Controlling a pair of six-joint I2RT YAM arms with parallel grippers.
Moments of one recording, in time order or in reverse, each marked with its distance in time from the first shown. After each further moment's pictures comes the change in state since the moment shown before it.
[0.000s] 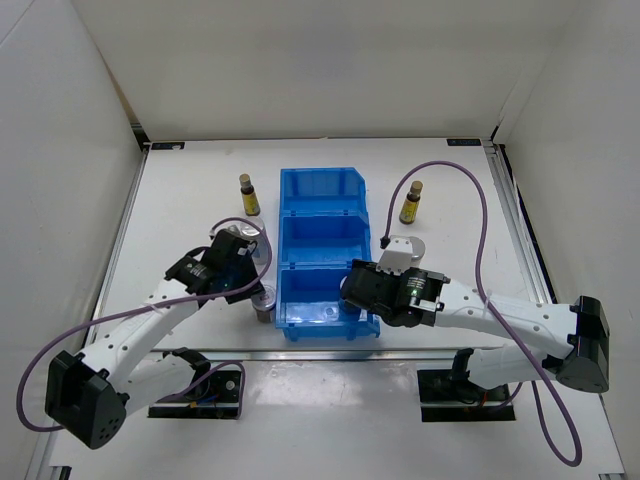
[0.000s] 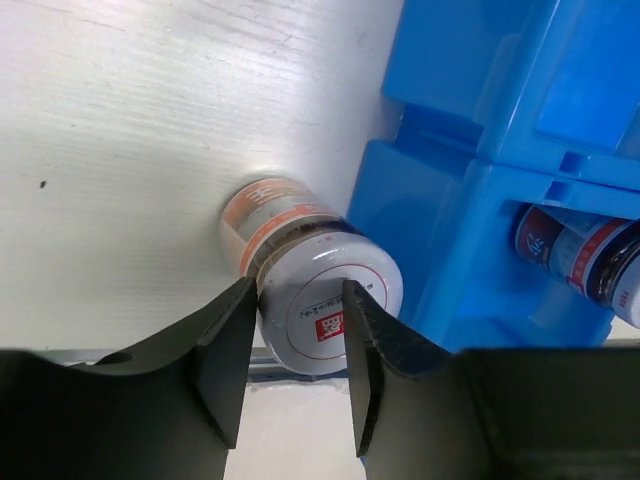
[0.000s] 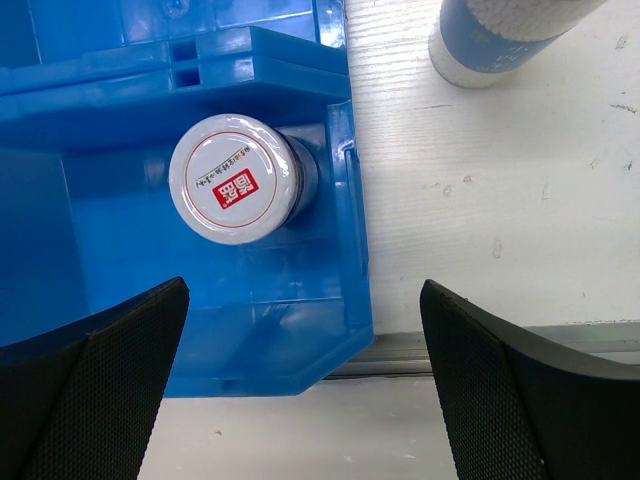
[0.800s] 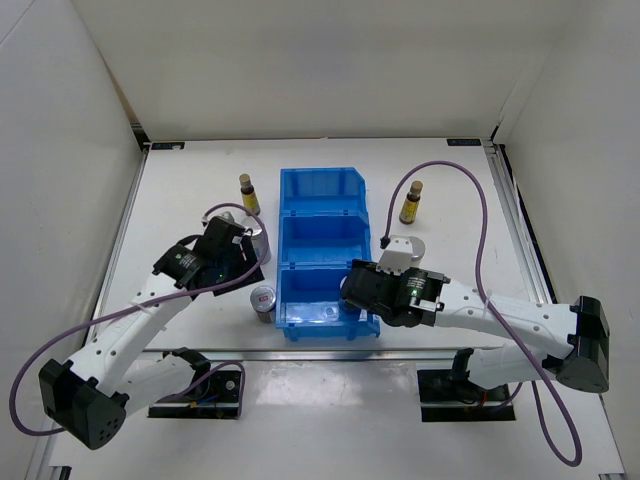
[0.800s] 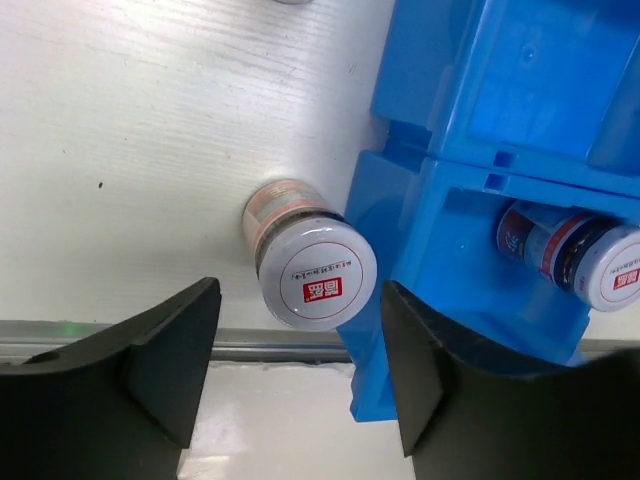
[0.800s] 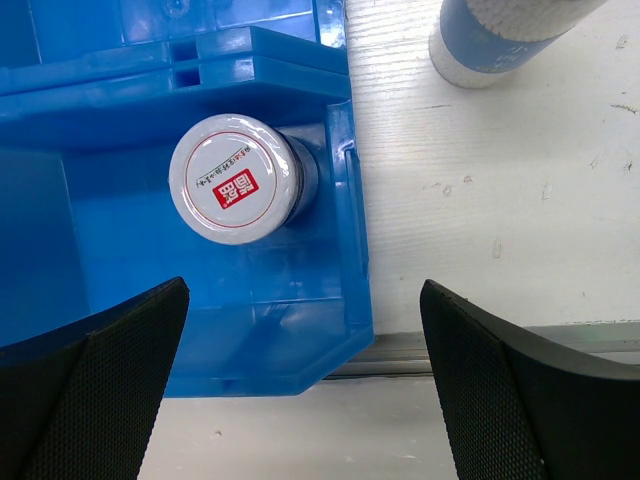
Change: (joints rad) left arm 0.000 -0.003 0.184 -0.171 -0.069 0.043; right arm 0.000 0.000 0.000 0.000 0.000 0.000
